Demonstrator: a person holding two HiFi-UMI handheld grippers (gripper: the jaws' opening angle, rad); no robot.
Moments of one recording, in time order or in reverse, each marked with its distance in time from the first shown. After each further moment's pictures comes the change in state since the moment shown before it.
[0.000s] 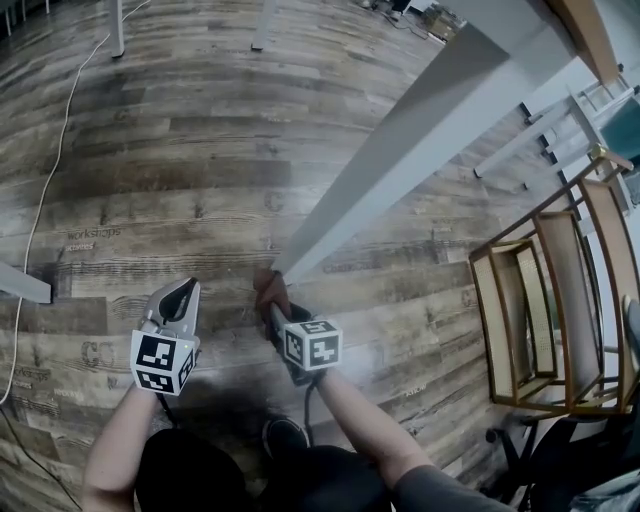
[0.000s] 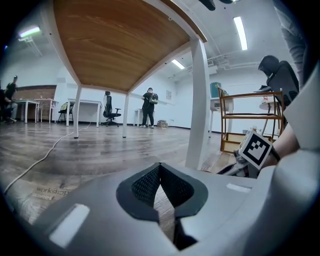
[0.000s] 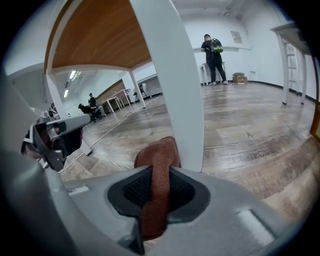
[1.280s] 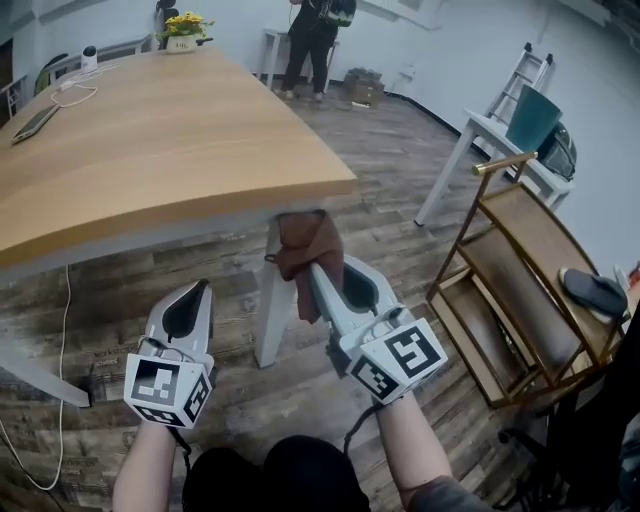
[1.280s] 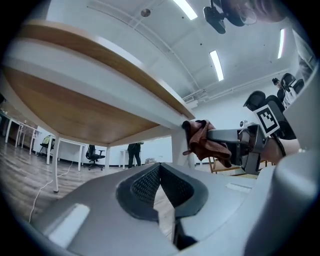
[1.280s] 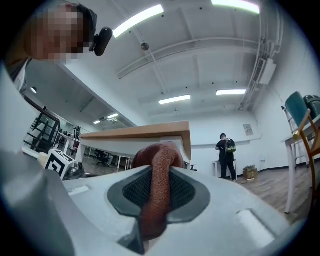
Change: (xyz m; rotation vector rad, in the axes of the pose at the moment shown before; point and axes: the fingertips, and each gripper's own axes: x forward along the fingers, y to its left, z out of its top) left arm -0.057 -0.087 0.340 0.114 -0.385 -0.154; right arm -0.377 0.098 0.363 -0.380 -0.943 0.020
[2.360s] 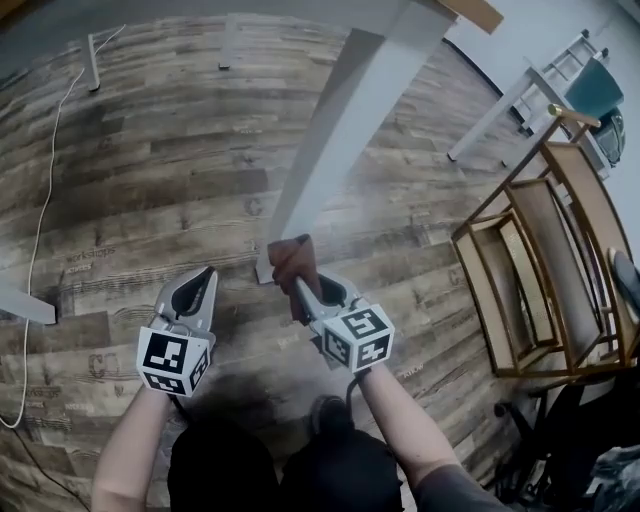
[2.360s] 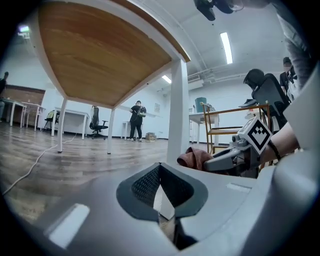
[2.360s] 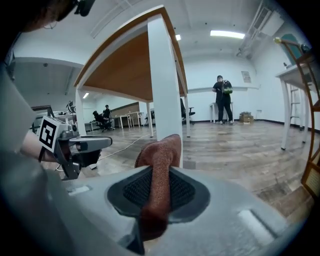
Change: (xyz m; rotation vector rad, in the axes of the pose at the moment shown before) left arm -0.053 -0.014 -0.249 -0.094 0.234 0.019; right arm -0.078 0.028 -0.353 0.180 0.603 0.020
